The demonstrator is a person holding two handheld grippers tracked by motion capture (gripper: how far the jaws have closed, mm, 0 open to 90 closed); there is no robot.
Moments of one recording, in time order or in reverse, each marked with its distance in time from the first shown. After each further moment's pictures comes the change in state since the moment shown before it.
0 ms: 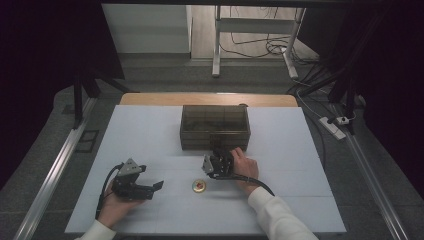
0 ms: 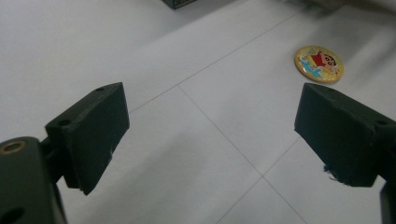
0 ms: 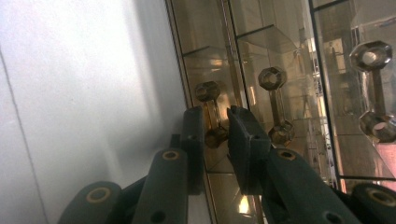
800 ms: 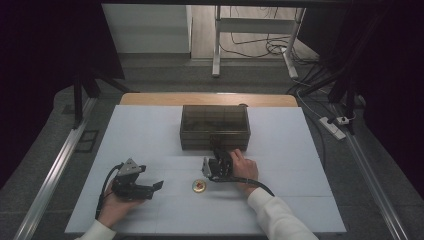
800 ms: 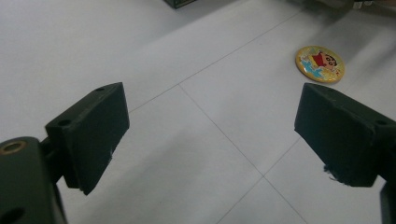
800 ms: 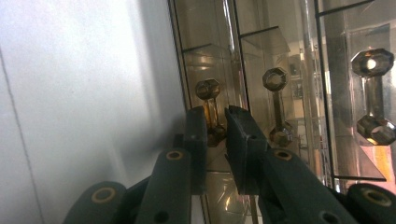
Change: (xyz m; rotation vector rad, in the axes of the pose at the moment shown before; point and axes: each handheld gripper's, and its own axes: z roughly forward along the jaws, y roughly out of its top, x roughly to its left) left arm 0.001 -0.001 0.000 0.000 0.000 -0.004; right arm 0.010 0.000 0.002 0.001 -0.074 -0.058
